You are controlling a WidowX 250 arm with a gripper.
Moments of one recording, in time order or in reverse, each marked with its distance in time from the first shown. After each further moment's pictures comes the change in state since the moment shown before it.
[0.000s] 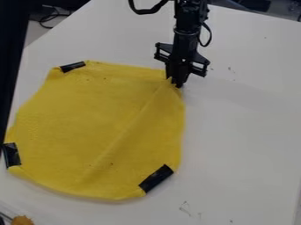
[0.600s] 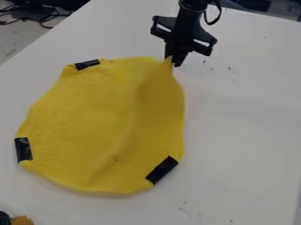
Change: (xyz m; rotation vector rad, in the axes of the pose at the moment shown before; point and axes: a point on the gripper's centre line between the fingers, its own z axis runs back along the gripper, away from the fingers) arm -0.021 0.003 0.066 0.177 -0.155 0.172
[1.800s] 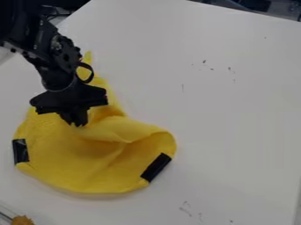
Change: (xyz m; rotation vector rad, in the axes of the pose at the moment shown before) arm -0.159 0.117 -0.039 -0.107 -0.144 0.564
